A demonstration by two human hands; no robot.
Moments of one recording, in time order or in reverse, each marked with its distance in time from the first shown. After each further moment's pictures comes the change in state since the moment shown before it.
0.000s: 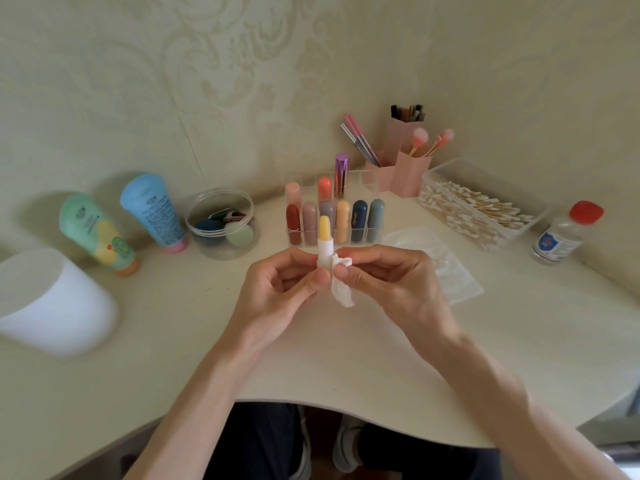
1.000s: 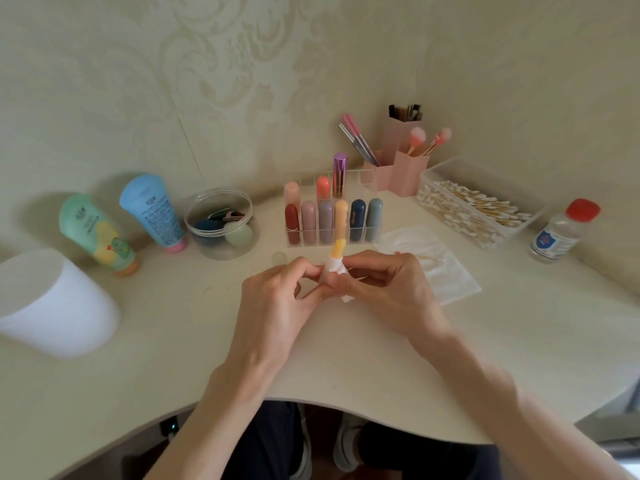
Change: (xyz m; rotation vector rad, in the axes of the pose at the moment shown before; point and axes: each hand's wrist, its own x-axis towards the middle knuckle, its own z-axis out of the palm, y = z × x) left_hand -0.006 -0.006 0.004 0.941 0.244 0.498; right_hand 0.003 0.009 -0.002 -0.243 -0.032 0.058
